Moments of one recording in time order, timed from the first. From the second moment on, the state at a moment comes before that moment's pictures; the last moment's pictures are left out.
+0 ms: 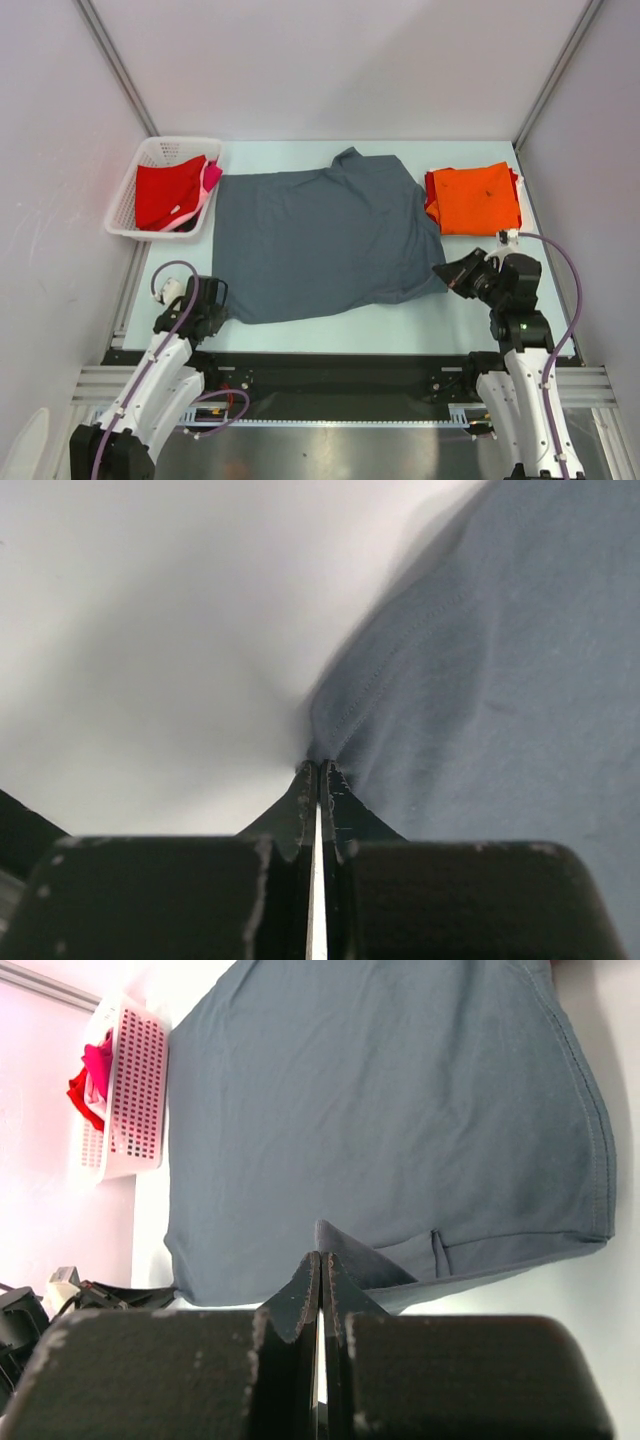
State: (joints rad) left arm -0.17 0.67 0.31 -0.72 -0.32 -1.15; right arm -0.03 0.50 0.51 -0.45 -0.45 0.68
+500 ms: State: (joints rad) left arm -0.12 0.87 0.50 -0.66 -0.22 -1.06; right arm 0.17 0.86 0.68 -0.32 -0.30 0.68
